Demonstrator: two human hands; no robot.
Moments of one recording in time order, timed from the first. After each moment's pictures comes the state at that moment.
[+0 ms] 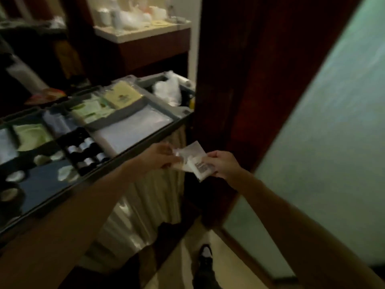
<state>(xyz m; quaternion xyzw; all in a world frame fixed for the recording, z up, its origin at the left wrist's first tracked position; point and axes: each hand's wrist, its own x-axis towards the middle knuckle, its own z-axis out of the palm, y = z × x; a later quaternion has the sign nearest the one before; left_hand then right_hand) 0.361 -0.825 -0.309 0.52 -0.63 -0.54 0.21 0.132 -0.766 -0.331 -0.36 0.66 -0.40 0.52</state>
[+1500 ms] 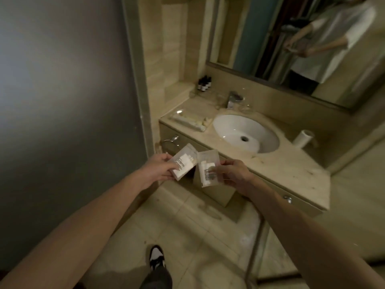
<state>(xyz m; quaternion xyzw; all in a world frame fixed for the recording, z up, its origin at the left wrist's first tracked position) -0.342 0.107 -0.353 -0.02 -0.75 -0.59 -0.30 -0.255 0.350 -0.353 0.26 0.69 -0.68 0.07</state>
